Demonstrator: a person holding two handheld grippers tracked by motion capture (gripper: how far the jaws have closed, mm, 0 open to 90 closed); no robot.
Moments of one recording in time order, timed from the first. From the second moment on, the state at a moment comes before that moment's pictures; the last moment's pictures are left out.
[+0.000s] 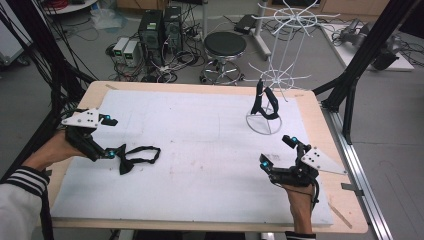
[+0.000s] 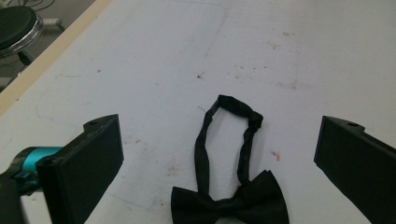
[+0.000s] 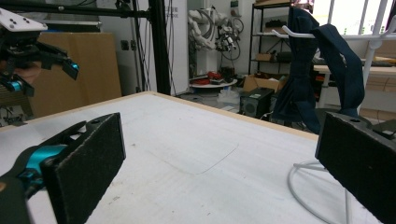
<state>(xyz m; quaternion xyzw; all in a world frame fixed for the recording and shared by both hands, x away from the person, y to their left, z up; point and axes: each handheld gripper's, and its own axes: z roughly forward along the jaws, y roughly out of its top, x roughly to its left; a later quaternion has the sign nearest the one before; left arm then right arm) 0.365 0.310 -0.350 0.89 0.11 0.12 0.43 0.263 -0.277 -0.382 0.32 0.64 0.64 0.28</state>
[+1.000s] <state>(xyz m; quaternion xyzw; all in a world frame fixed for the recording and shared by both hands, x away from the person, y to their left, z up) 0.401 0.304 -0.383 0.95 0.05 0.07 0.31 0.260 -0.273 -0.383 0.32 0.65 0.63 0.28</state>
